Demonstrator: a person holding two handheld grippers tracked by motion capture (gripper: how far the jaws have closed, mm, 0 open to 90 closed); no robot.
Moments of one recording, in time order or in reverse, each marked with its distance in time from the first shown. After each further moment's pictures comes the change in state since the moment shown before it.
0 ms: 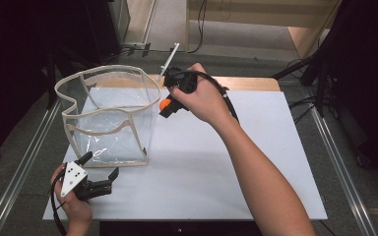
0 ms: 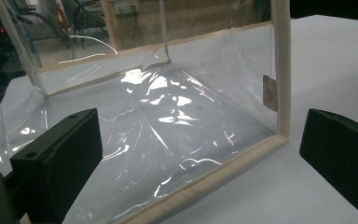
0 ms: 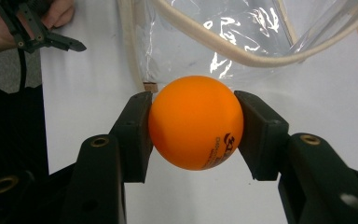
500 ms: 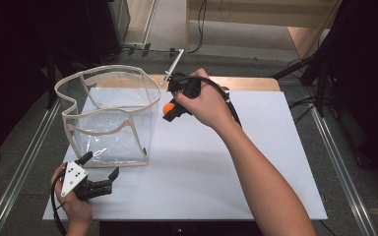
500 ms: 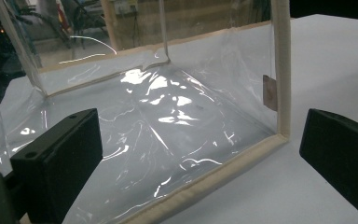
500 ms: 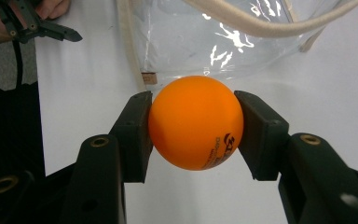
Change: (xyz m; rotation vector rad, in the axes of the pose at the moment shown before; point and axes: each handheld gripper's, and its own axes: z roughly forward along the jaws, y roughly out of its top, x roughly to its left) left arm 0.000 0.000 0.000 0.004 0.001 0.005; right arm 0.000 -0.014 0.007 0.002 -0.002 0.011
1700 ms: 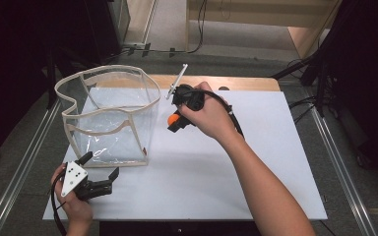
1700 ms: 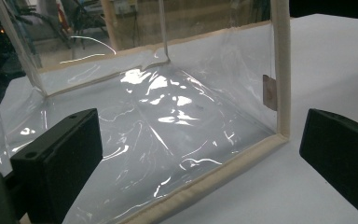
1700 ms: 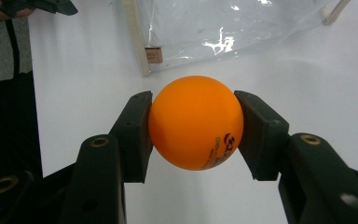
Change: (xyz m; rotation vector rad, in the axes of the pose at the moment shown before) left arm 0.000 0.000 0.000 0.003 -0.001 0.003; right arm 0.006 -0.025 0.023 0.018 0.014 0.018
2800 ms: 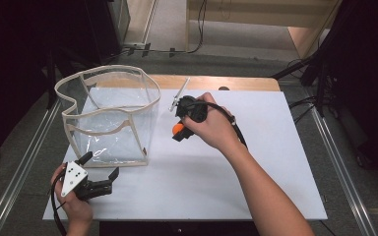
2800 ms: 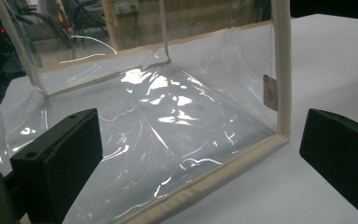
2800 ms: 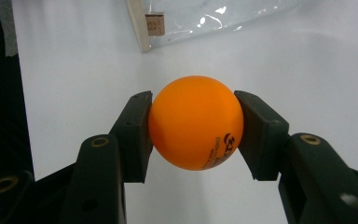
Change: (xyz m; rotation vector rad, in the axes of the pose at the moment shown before) left arm 0.000 0.000 0.000 0.002 0.001 0.001; right arm 0.010 -0.021 0.017 0.032 -0.020 -0.002
